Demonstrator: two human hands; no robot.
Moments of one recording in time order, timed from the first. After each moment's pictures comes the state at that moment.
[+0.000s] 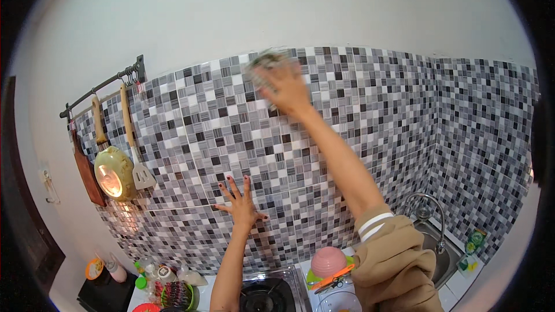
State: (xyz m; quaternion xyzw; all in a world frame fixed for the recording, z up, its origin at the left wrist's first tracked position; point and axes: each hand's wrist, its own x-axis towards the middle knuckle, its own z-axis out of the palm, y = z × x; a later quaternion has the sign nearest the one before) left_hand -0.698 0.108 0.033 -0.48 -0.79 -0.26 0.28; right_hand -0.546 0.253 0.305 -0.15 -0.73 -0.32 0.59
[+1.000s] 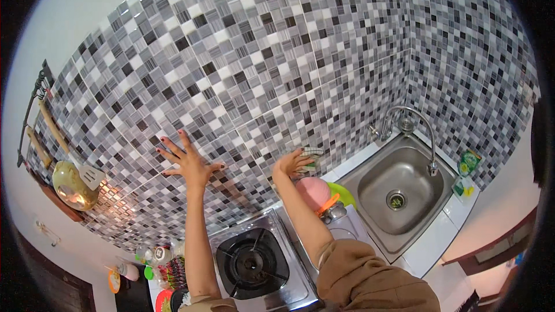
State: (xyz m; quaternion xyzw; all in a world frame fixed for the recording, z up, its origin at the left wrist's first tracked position) left_hand -0.690 0.111 0.033 -0.48 -0.77 -0.30 0.28; right_hand -0.553 0.242 -0.089 -0.70 -0.18 0.44 0.53
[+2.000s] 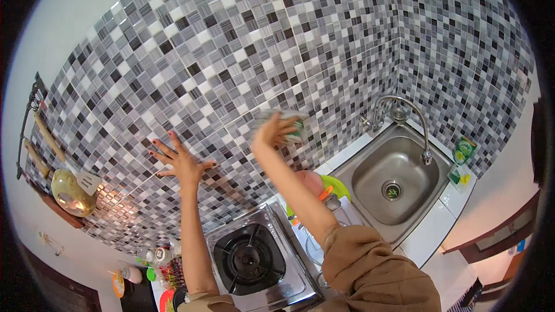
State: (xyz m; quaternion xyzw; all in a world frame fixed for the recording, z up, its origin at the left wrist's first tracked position) left_hand -0.688 0.112 0.031 -0.49 -0.76 -0.29 0.31; right_hand -0.557 0.263 -0.010 -0.61 -0.21 0.44 0.62
